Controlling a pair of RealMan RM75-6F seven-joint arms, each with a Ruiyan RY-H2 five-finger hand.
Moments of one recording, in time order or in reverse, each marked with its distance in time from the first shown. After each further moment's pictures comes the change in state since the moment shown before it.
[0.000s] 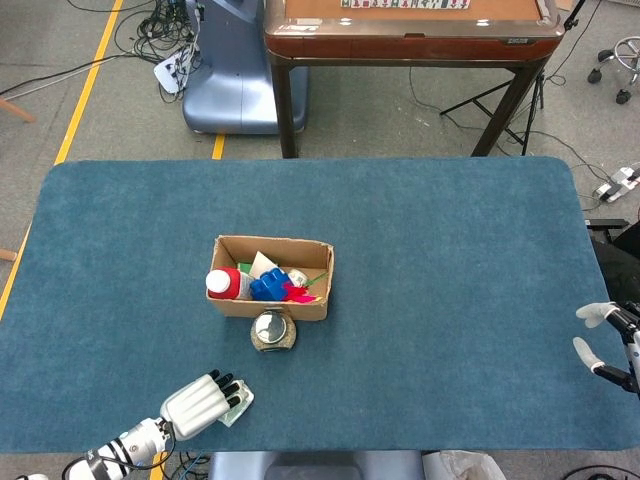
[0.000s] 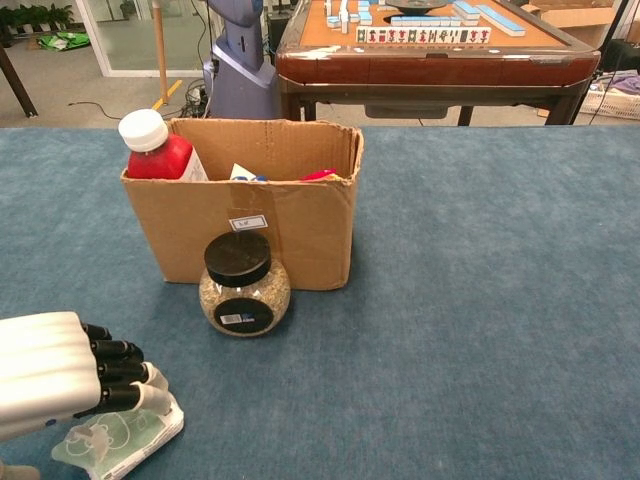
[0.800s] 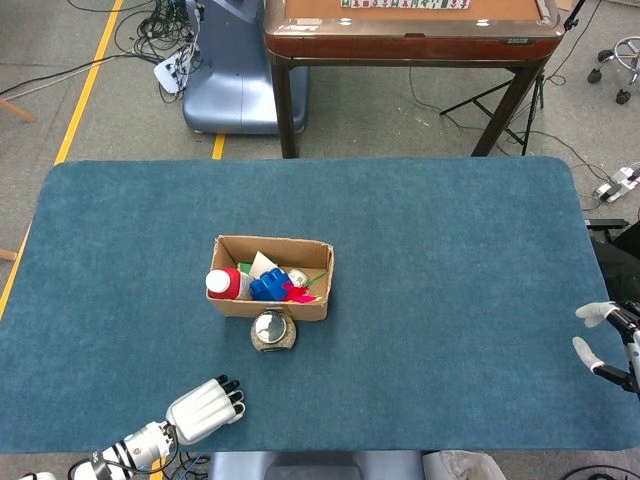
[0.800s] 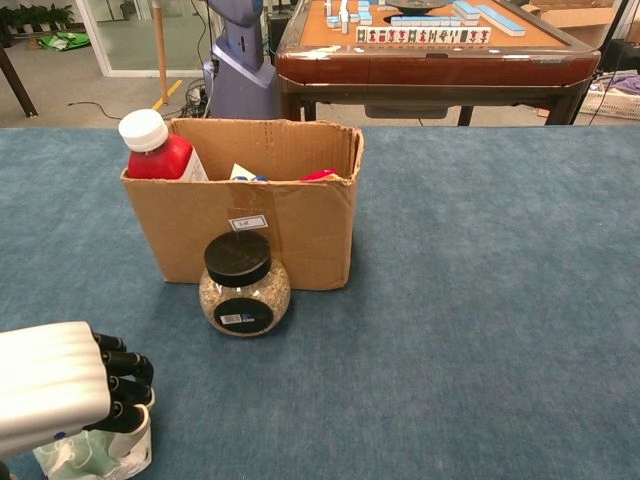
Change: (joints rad) left arm -0.009 -0.048 0.035 0.069 0.085 0.074 -0.133; right arm -0.002 0.001 0.004 -0.002 -0.001 -0.001 0.004
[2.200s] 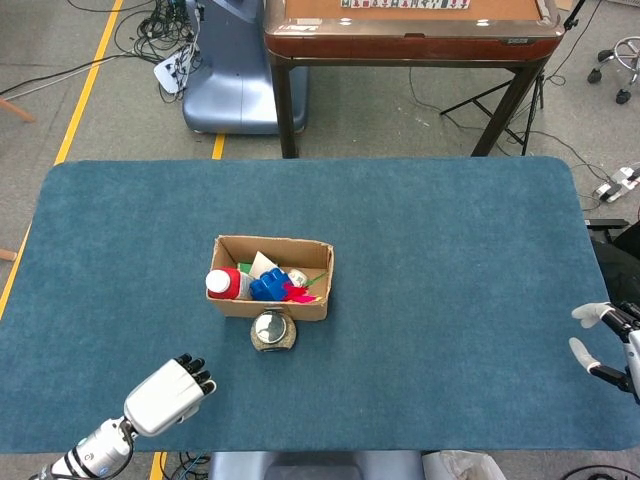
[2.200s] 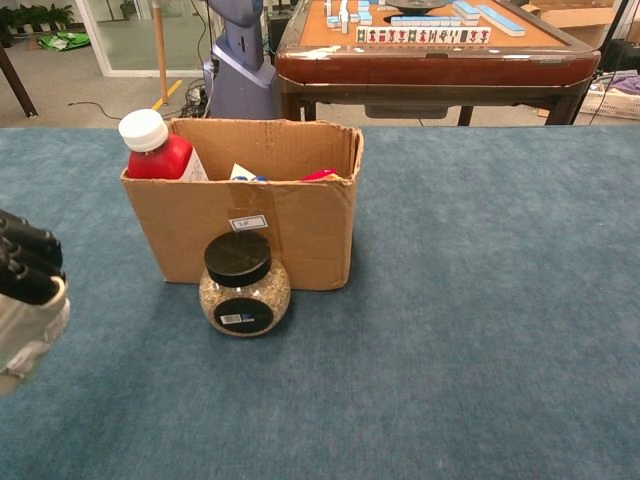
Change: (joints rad) left arm 0.086 0.180 -0.024 -0.119 0.086 0.309 -0.064; right arm 0.002 -0.004 -0.001 -0.005 -0.008 -0.008 -0.012
